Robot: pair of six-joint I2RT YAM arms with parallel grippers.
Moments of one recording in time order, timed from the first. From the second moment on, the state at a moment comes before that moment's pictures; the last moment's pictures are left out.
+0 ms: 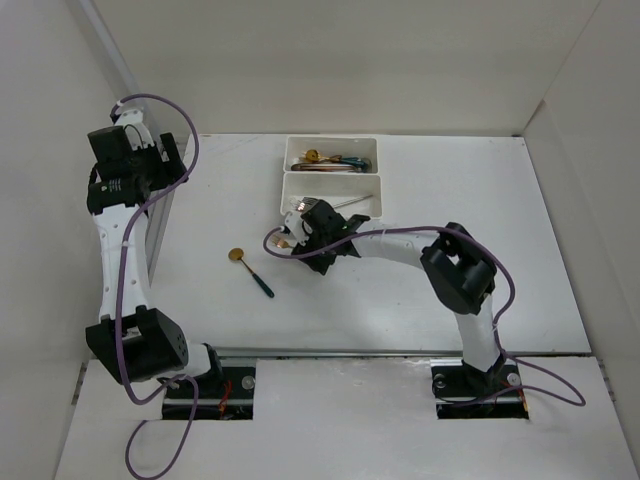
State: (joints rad) left arm 0.28 1.36 1.44 -0.62 0.21 -0.04; right arm 0.86 2.04 1.45 -0.38 -0.07 -0.28
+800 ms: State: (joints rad) left arm 0.30 1.36 1.44 -0.62 0.21 -0.04; right arm 0.90 2.04 1.42 -0.31 -0.09 -0.41
